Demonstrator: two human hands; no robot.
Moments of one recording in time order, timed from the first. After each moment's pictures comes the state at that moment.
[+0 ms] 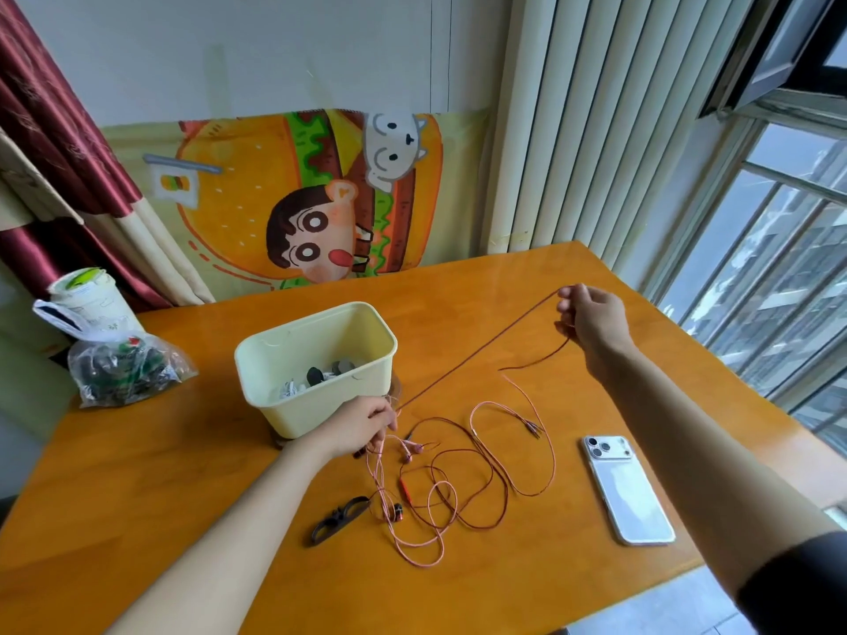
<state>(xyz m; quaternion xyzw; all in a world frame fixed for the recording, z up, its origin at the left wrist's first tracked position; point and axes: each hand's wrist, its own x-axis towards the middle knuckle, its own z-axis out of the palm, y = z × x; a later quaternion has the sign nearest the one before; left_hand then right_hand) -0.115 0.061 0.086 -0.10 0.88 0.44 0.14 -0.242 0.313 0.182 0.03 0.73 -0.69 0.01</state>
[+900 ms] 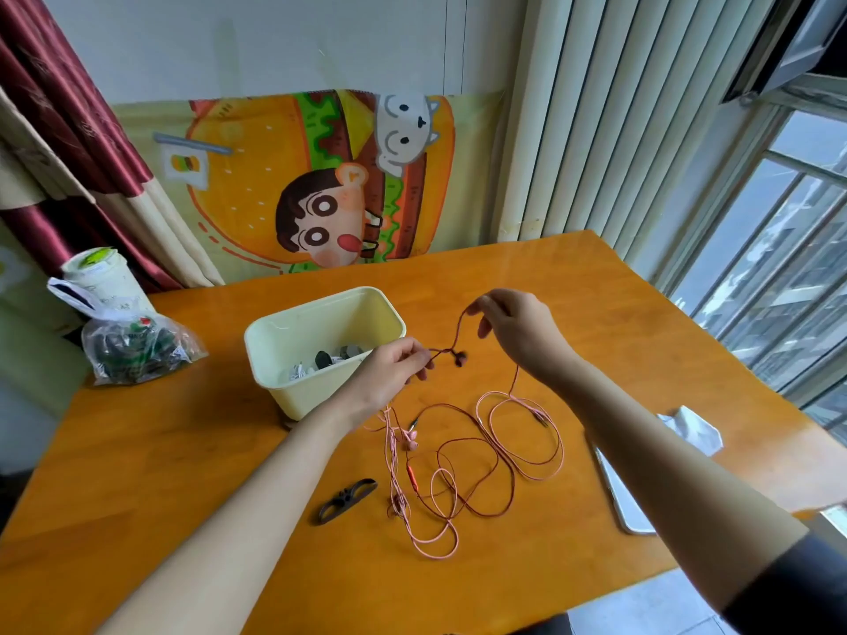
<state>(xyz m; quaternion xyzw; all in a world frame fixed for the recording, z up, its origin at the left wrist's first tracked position) -0.117 0.090 0.134 -0.08 0.82 0.57 0.03 -0.200 0.256 0.180 -0.23 0.86 -0.45 0.03</state>
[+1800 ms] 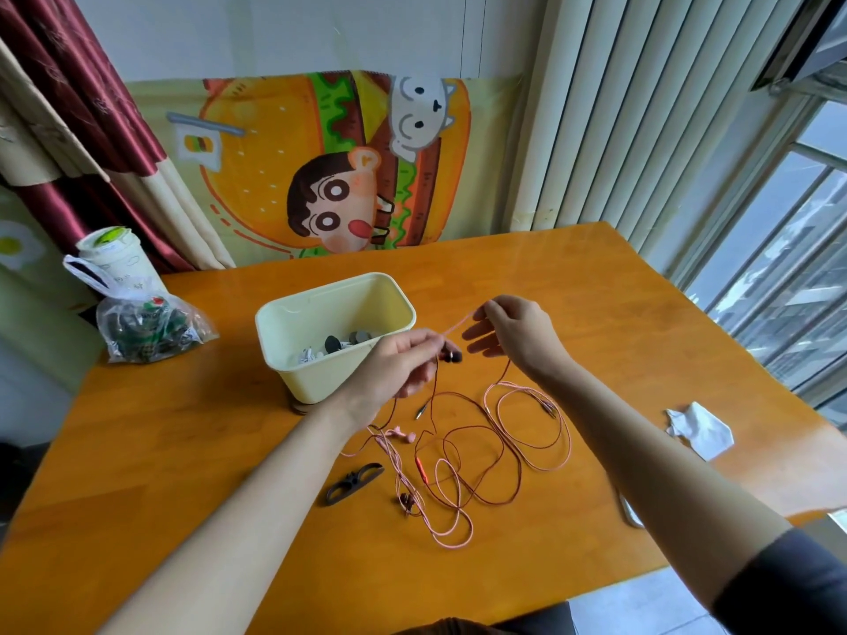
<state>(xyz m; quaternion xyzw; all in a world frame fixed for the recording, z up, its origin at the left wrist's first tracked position) -0.100 0.095 0.143 -0.05 0.73 0.68 0.03 -0.193 0.246 0.160 -0.16 0.82 -0.54 0.14</state>
